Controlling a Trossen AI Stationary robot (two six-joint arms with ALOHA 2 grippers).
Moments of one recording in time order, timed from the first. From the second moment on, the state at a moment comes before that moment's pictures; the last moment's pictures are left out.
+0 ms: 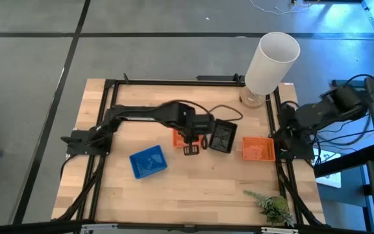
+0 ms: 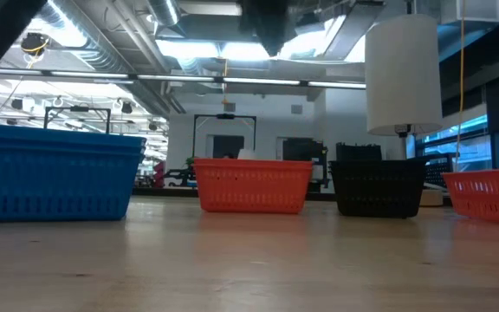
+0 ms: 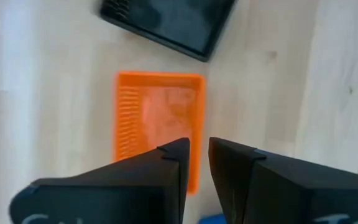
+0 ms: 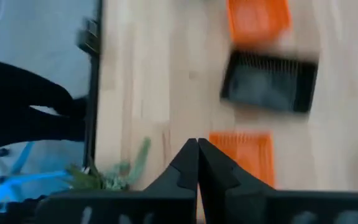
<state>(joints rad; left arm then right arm) -0.07 2.15 2.35 -1.38 -0.15 -0.16 0.42 1.00 1.62 -1.57 0.04 0.49</state>
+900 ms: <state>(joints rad) -0.16 1.83 2.33 -1.43 -0.39 -0.18 0.40 1.09 0.84 -1.03 -0.14 1.01</state>
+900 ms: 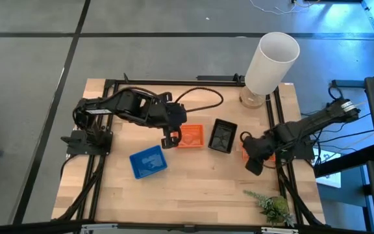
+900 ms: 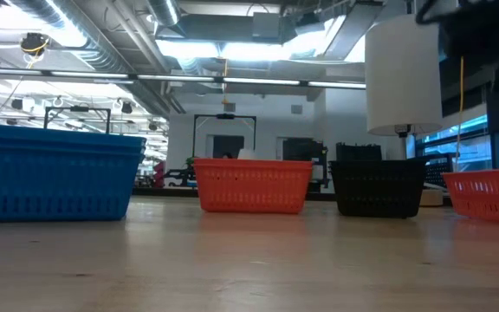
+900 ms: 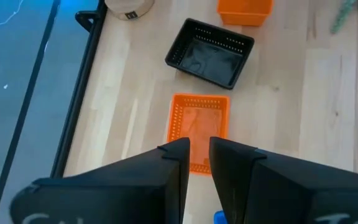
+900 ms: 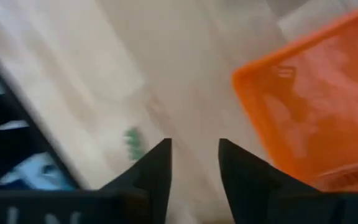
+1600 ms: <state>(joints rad) -0.17 1.83 2.33 -1.43 -0.38 -0.18 0.40 1.37 0.76 -1.00 -0.02 0.63</state>
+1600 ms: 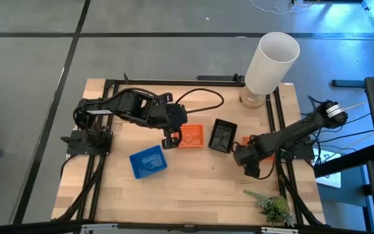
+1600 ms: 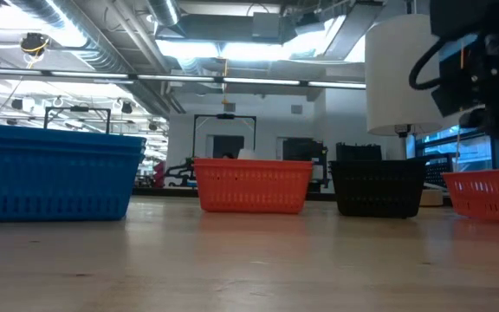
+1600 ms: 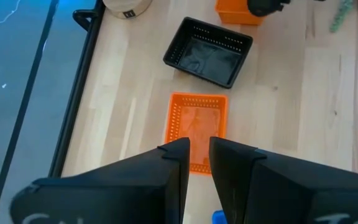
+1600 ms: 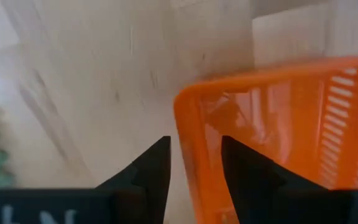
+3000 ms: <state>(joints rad) -0.24 1.71 2.33 -1.57 -0.42 -0.22 0.19 1.73 1.72 -1.04 0.23 0.16</state>
